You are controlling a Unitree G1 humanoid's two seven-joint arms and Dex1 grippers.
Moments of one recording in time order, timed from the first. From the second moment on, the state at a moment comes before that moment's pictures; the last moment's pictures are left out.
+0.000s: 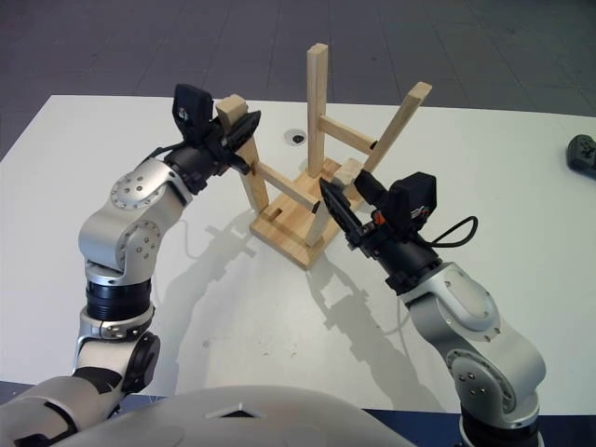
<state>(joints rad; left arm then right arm) -0.47 0.17 -0.06 -0.31 -0.34 0.70 -0.27 0.13 -0.48 -0.10 -0.92 0.86 0.65 0.06</state>
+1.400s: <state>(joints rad) -0.59 0.13 -0.08 -0.37 -0.32 0.78 -0.30 0.12 -0.47 -0.13 -0.90 0.85 0.65 0.05</state>
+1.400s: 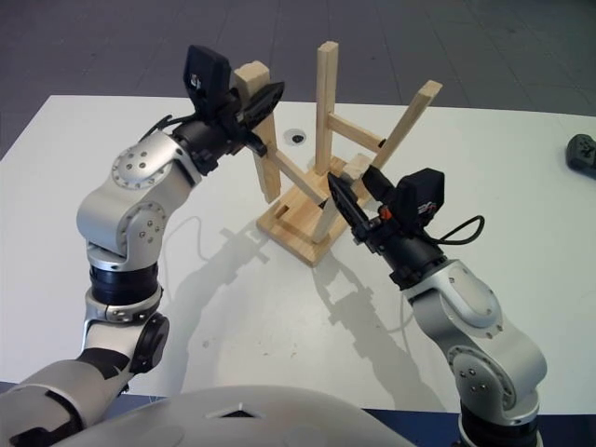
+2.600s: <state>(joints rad) -0.48 0.02 -0.03 -0.45 -0.35 0.86 -0.19 0.13 -0.45 -0.13 -0.90 0.81 0.65 0.03</state>
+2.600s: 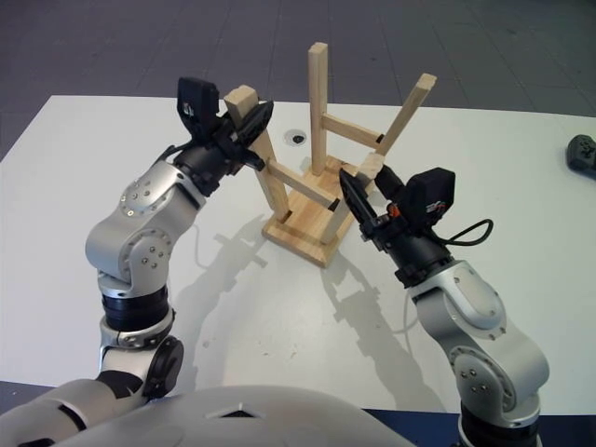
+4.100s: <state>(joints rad) -0.49 0.06 -0.09 -0.45 -0.37 0.85 -0.22 0.22 -0.71 -0.42 -0.84 1.06 0.67 0.45</state>
